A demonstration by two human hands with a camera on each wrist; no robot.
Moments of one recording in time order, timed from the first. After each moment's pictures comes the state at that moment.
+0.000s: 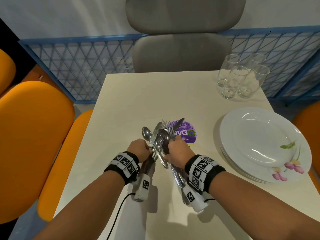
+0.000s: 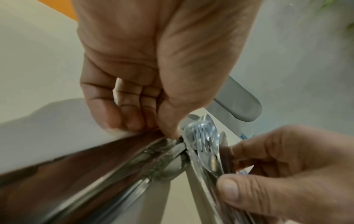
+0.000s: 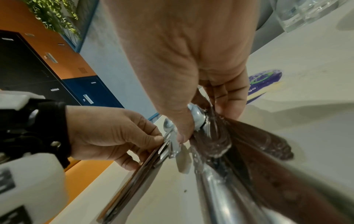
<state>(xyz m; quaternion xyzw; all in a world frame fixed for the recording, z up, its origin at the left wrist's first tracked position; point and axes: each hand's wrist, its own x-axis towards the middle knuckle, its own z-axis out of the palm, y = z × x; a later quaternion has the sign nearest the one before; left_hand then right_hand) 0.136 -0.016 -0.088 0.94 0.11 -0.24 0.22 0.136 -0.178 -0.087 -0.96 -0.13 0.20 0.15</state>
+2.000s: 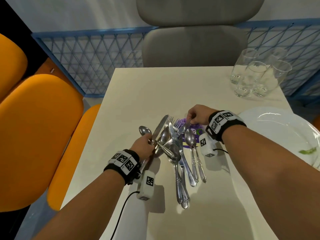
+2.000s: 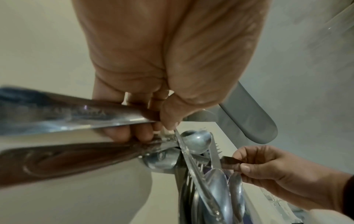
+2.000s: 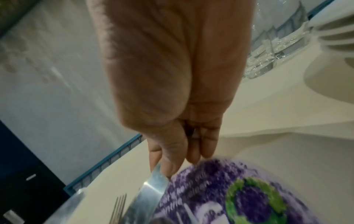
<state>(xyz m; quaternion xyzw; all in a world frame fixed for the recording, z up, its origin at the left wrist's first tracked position) 0.134 -0.007 -0.089 0.88 0.14 -0.23 0.38 0.269 -0.231 -0.068 -0.92 -0.16 0.28 0.23</state>
